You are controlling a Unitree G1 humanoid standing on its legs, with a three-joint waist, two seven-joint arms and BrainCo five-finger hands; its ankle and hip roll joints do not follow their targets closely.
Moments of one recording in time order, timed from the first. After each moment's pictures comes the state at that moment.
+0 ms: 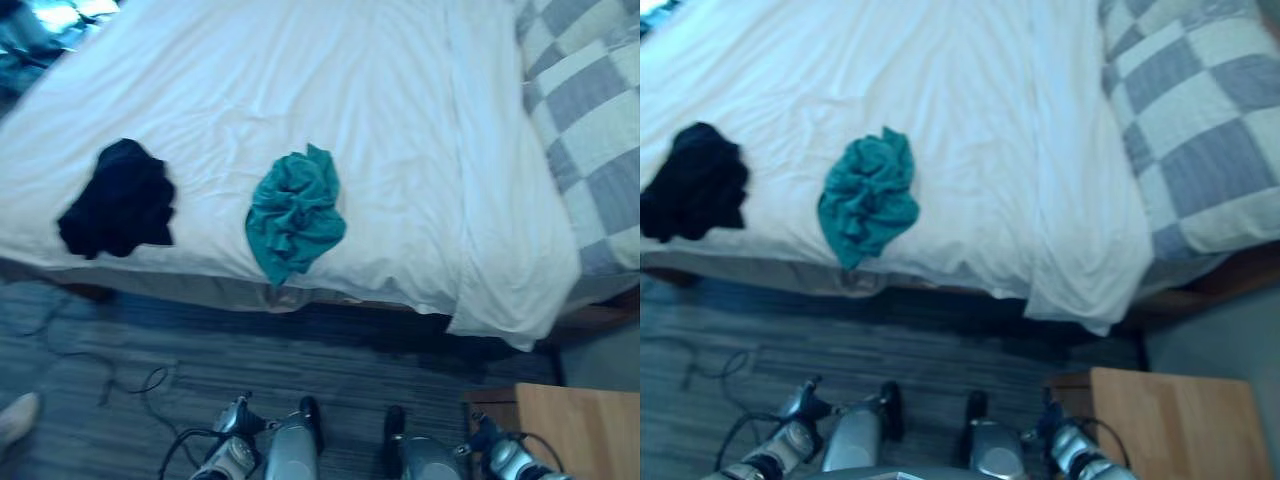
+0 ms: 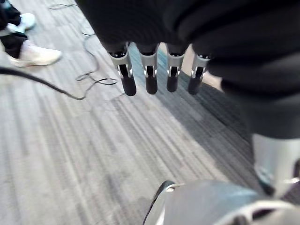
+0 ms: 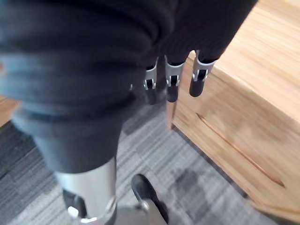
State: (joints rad) left arm -0.12 0.25 -0.34 1.22 0.28 0.00 0.26; right arm -0.20 -0.30 0.37 1.26 -0.28 0.04 -0.20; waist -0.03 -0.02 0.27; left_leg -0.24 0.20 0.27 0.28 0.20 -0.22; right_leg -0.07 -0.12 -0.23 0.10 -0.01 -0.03
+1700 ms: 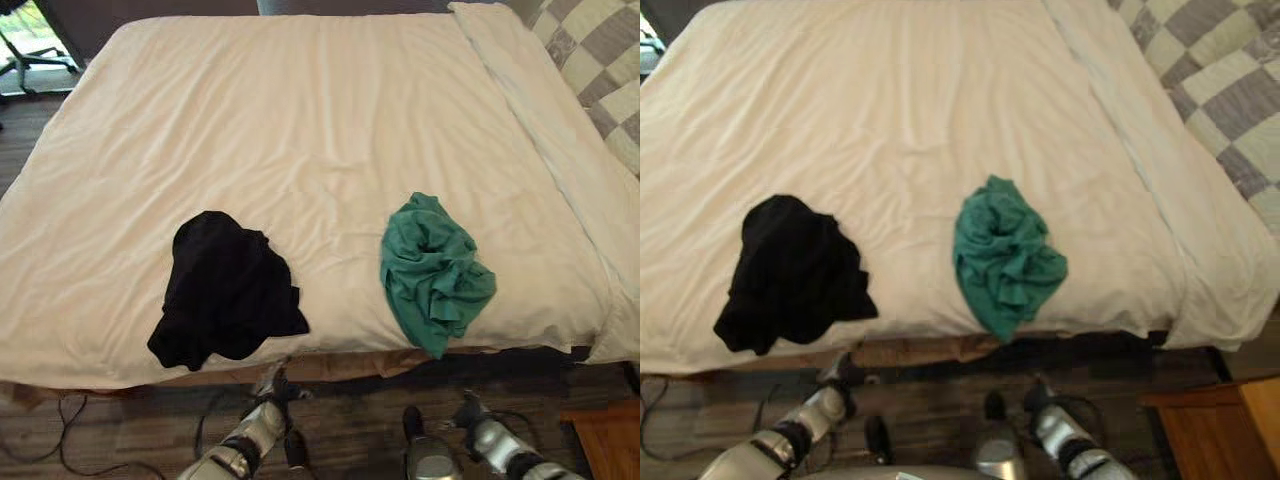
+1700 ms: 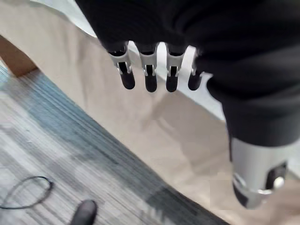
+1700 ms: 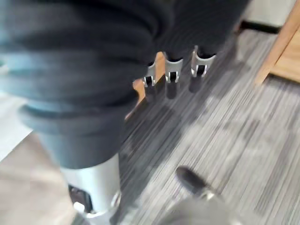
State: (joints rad) left arm -0.26 0.22 -0.46 1.18 0.29 0.00 0.22; right arm -0.20 -0.18 0.43 1.14 -0.31 0.05 -0.22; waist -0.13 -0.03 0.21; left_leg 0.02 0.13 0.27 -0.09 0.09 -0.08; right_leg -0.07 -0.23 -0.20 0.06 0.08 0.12
